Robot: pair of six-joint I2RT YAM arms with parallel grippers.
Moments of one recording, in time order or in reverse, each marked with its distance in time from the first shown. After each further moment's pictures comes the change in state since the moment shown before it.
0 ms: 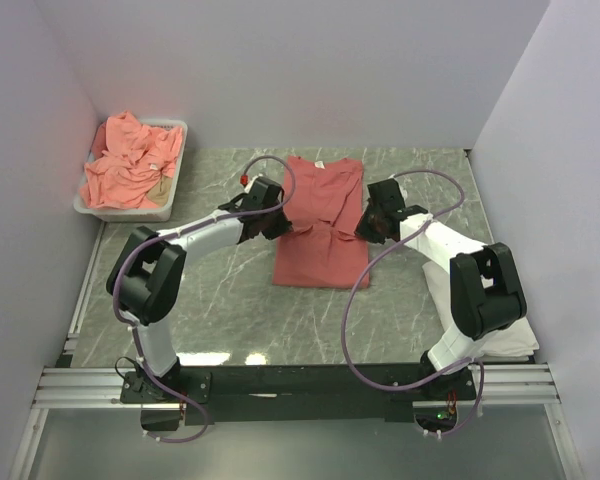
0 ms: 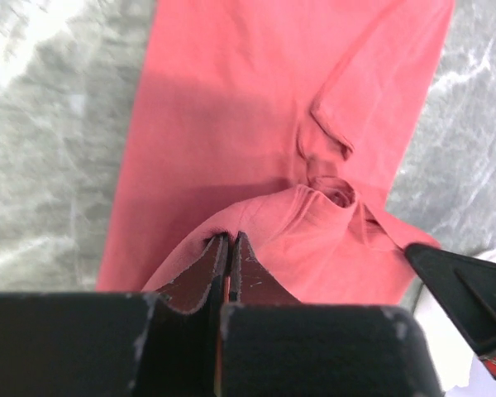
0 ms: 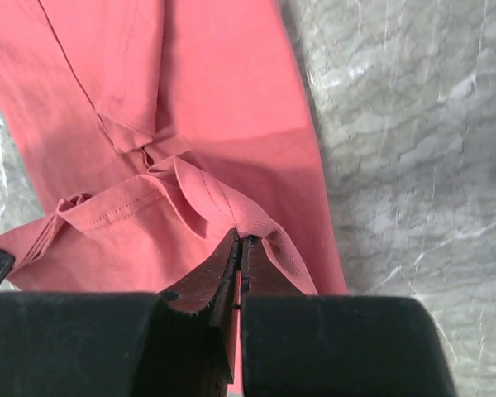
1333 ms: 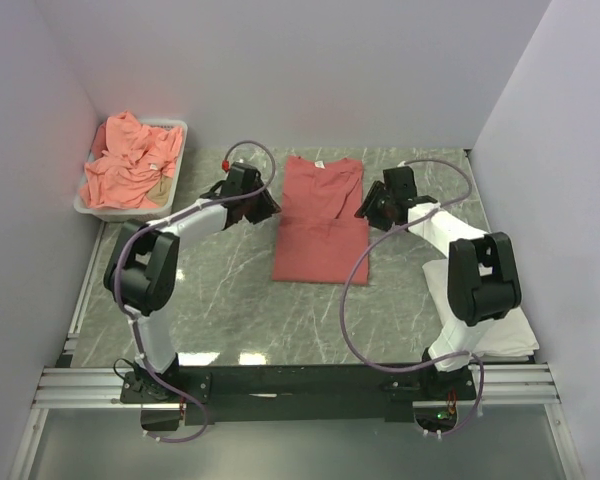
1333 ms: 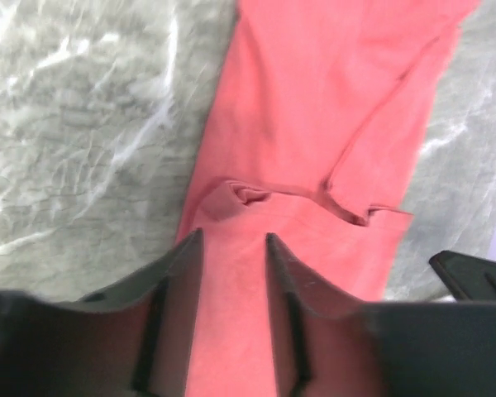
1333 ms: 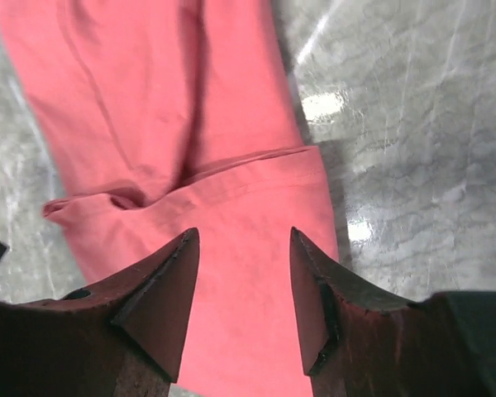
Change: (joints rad) left arm 0.151 0.060 0.050 0.060 0.094 0.089; right arm -0.112 0.097 0.087 0.095 -0.132 -0.046
